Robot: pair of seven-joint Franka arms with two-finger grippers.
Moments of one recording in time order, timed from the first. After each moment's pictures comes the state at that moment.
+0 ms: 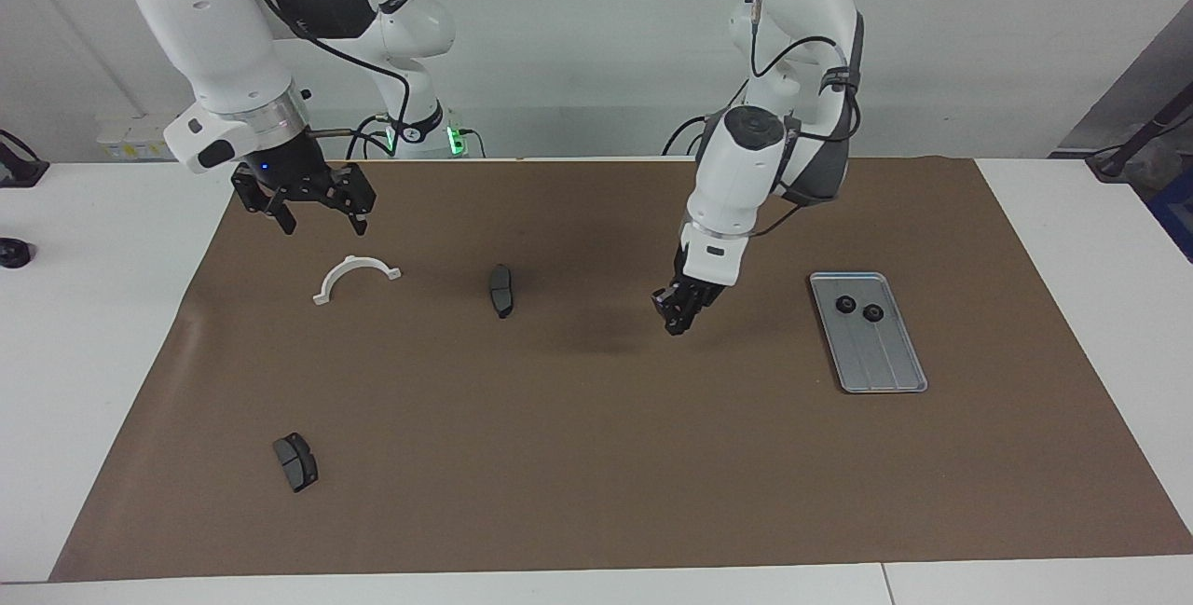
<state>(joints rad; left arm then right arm) -0.43 0.34 -0.11 -1.82 -0.03 2.41 -1.02 0.00 0.02 0.05 -1.67 0.02 1.73 0.12</state>
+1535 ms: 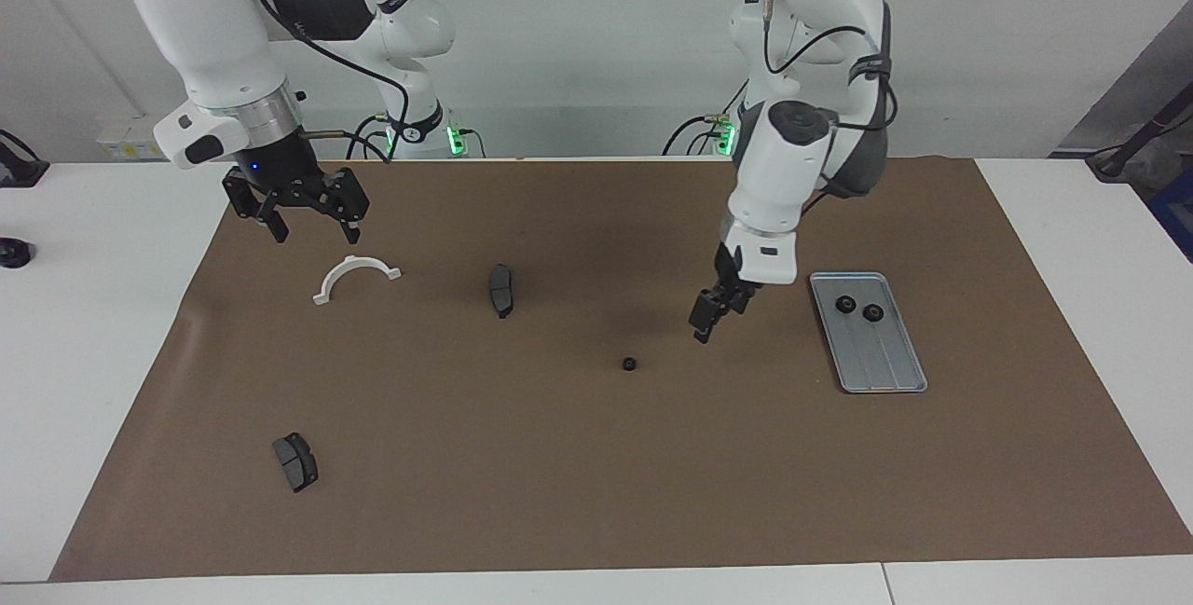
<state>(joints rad) -0.27 0.18 -0.05 -1.85 -0.03 2.20 -0.90 0.00 0.01 0.05 -1.69 0.01 1.82 0.14</state>
